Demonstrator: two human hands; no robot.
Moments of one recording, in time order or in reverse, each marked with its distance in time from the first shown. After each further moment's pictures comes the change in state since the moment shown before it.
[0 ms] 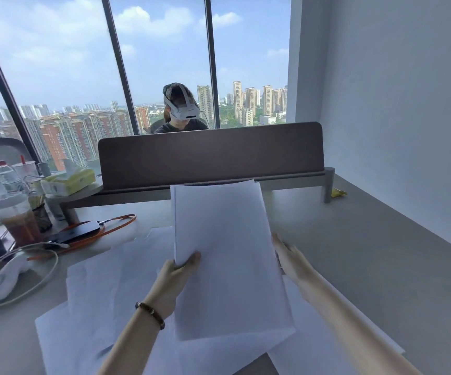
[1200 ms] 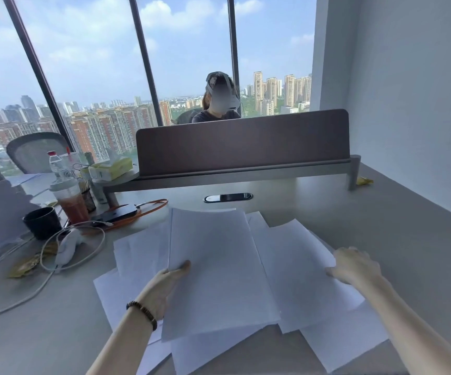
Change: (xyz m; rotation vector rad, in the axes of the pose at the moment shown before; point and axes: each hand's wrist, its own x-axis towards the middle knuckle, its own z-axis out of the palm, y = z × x) left_hand -0.069 -0.010 -0.075 -0.096 0.107 -0.271; right_hand -0.035 0.027 -0.046 -1.116 0.060 0.280
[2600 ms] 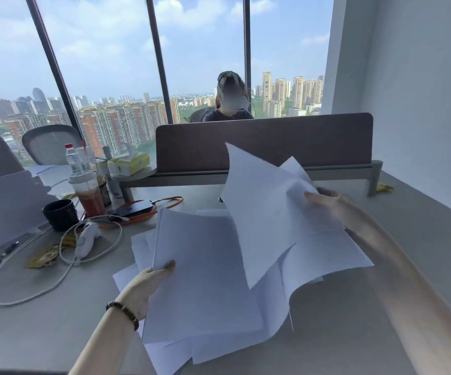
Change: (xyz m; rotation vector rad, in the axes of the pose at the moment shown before) left_hand 0.007 0.009 -0.083 0.025 0.086 -0.010; right_hand -0.046 -0.093 -0.100 1.392 -0.188 -0.448
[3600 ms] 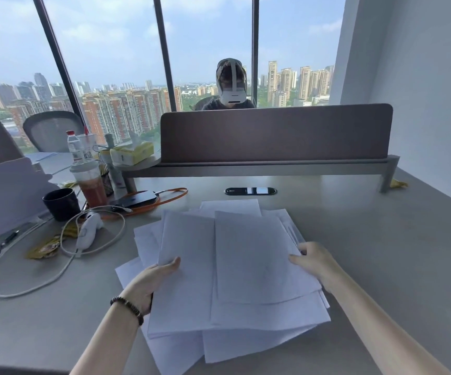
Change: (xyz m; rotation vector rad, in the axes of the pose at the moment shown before) left_hand 0.018 -0.006 -0.013 -0.115 -0.068 -0.138; right_hand 0.032 0.136 0.040 -0.716 0.119 0.279
